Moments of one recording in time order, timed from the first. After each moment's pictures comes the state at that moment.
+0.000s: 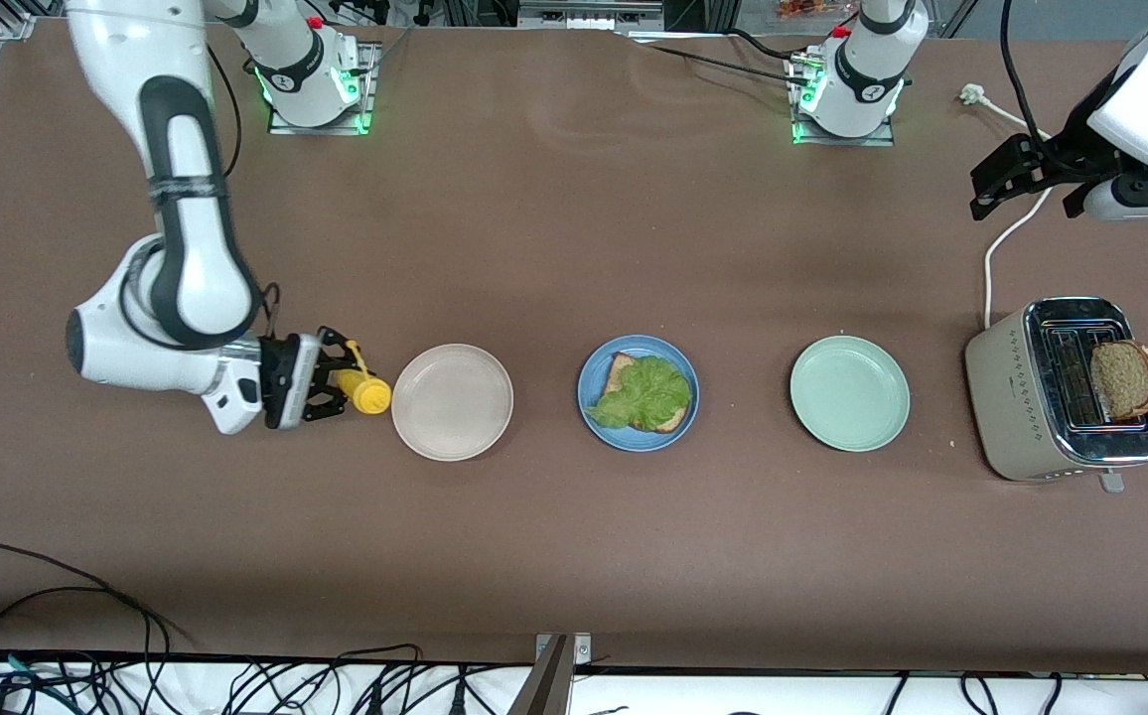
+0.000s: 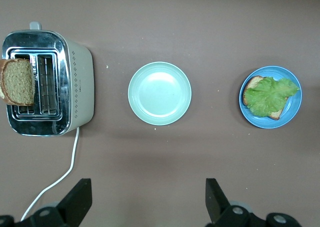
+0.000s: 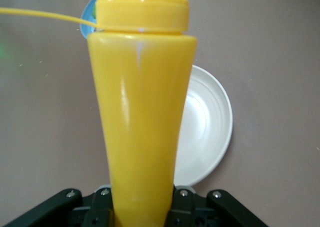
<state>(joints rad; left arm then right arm) -0.12 -0.02 -0.01 -1.51 0.00 1.47 -0.19 0.63 0.57 -0.56 -1.76 1.01 1.95 -1.58</state>
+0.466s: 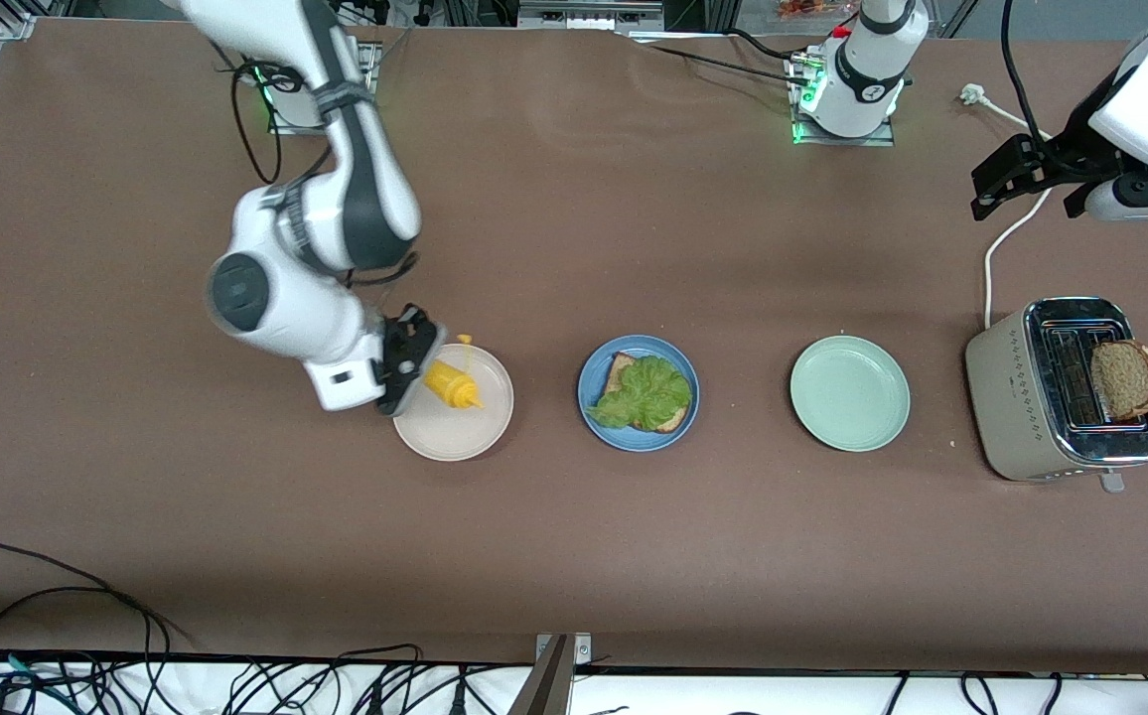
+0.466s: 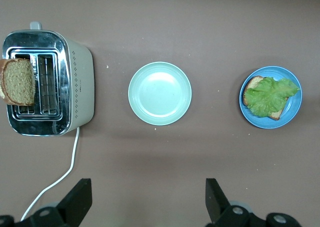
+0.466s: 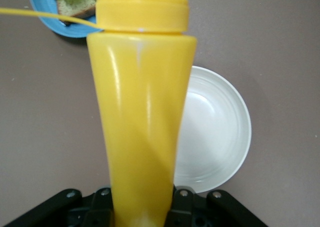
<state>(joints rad) -0.12 -0.02 -0.01 -1.51 0.00 1.47 -0.19 0.94 0.57 -0.62 -1.58 0.53 1.97 -0.86</state>
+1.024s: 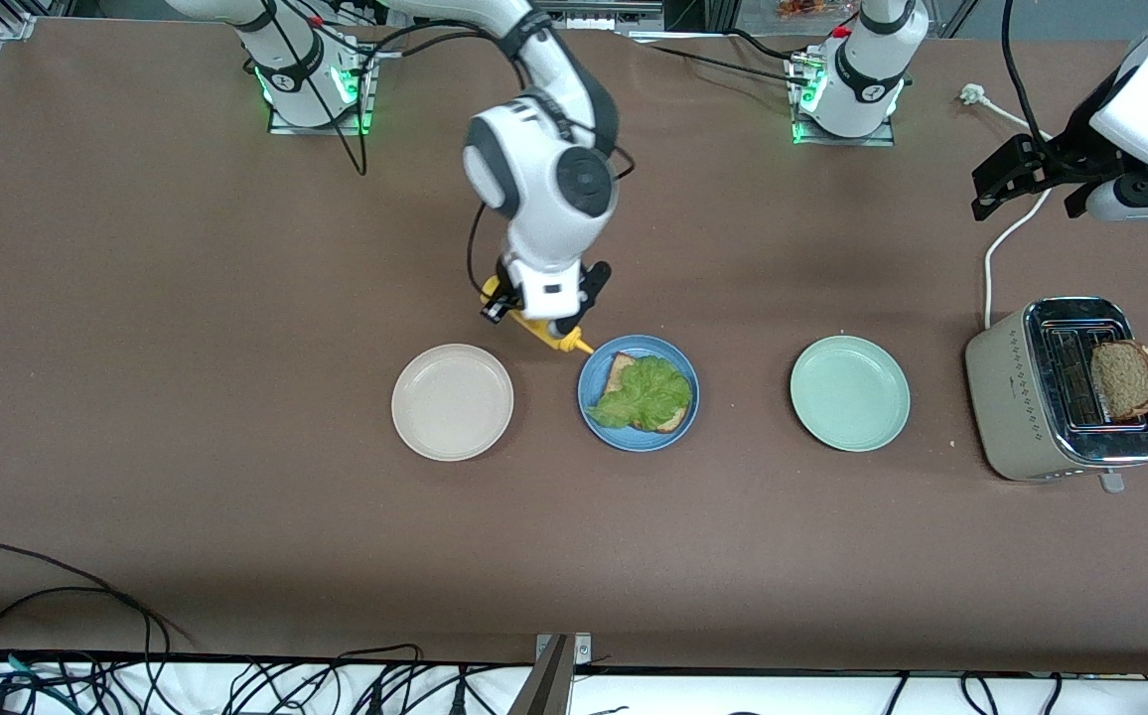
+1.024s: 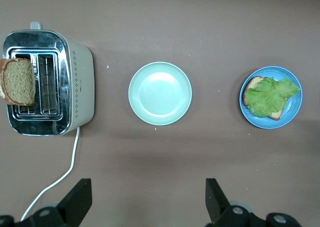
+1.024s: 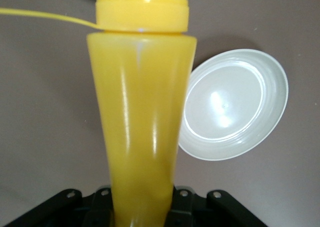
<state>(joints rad) -0.12 -0.02 -0.01 -1.51 0.00 1.47 -0.19 1.25 0.77 -0.61 -1.32 0.09 1.71 -0.34</state>
